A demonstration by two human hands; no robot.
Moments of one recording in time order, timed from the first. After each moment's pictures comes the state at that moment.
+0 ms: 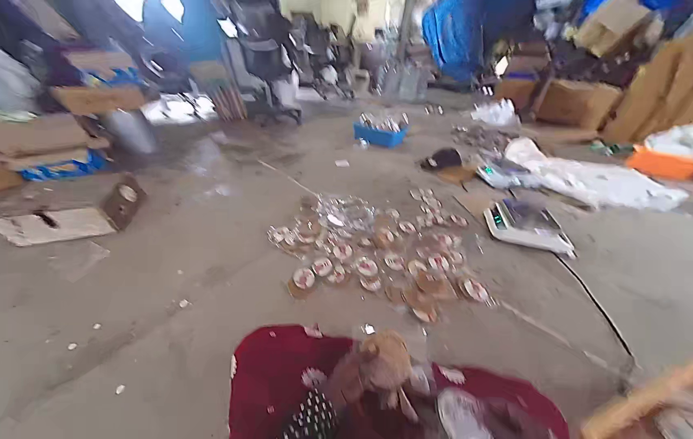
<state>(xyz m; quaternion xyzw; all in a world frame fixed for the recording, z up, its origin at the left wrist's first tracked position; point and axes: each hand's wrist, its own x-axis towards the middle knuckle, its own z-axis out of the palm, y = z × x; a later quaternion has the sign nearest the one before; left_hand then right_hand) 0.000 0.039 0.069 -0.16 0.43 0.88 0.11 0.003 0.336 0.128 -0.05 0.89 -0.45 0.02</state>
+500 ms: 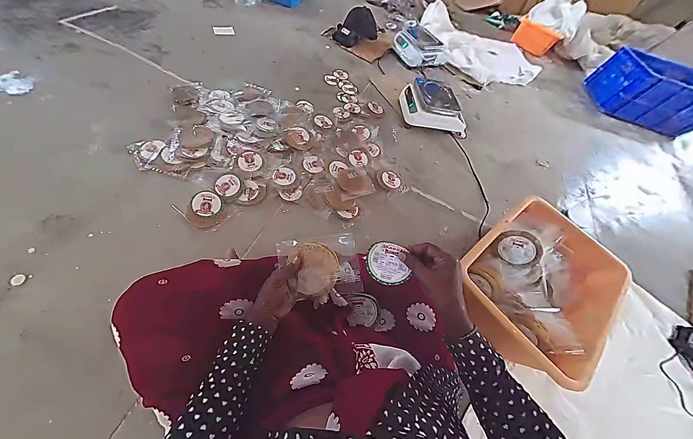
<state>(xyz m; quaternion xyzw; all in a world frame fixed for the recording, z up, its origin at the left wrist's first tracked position) -0.005 0.038 0.061 -0.18 0.37 0.90 0.14 -0.029 0.328 0.142 0.03 0.88 -0.48 -0.06</state>
